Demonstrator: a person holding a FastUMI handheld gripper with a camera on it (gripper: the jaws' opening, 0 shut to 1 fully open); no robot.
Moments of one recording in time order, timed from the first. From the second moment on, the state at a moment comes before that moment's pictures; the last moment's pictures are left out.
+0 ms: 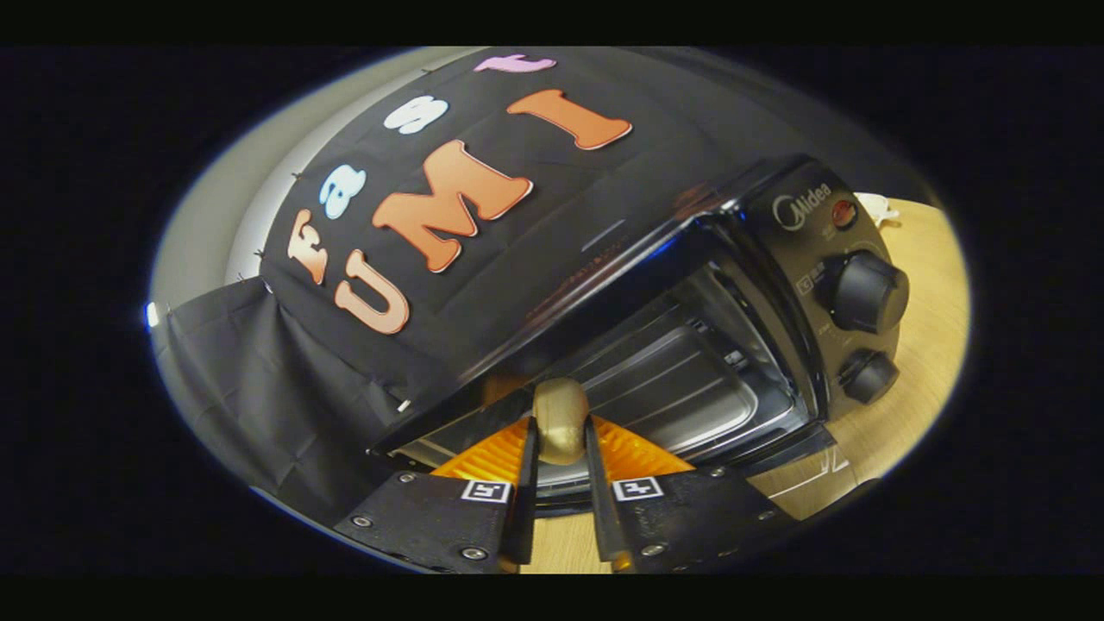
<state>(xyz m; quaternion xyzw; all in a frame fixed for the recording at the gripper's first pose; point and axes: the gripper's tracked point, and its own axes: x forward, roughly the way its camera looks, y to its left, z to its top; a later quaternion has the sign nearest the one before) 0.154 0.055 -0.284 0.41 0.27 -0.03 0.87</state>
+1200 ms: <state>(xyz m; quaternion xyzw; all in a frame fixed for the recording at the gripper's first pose) -0.031 0.046 -0.253 0.14 0.35 0.02 0.92</state>
